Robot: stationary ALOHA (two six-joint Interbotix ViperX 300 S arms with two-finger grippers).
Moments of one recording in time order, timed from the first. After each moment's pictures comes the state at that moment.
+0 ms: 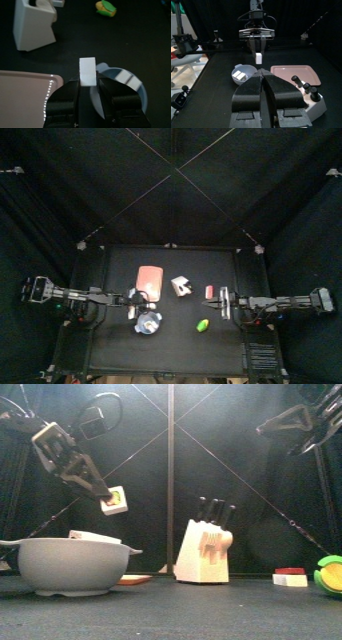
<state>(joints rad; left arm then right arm) -0.02 -0.42 1.01 -0.04 -0.02 -0.01 -0.01 -0.89 1.19 0.00 -0.29 0.01</state>
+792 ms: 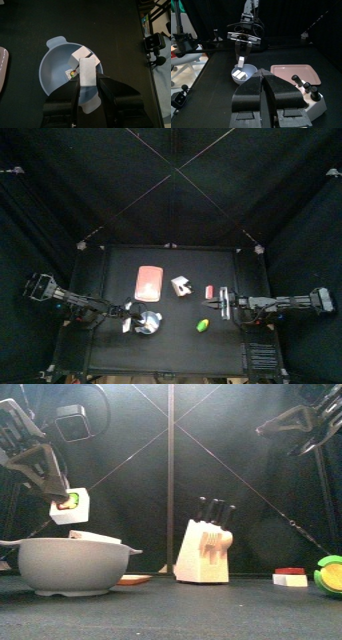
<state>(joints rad) -0.22 -0.37 1.06 -0.33 -0.02 0.00 -0.01 -0.89 1.19 0.00 -0.29 0.01</state>
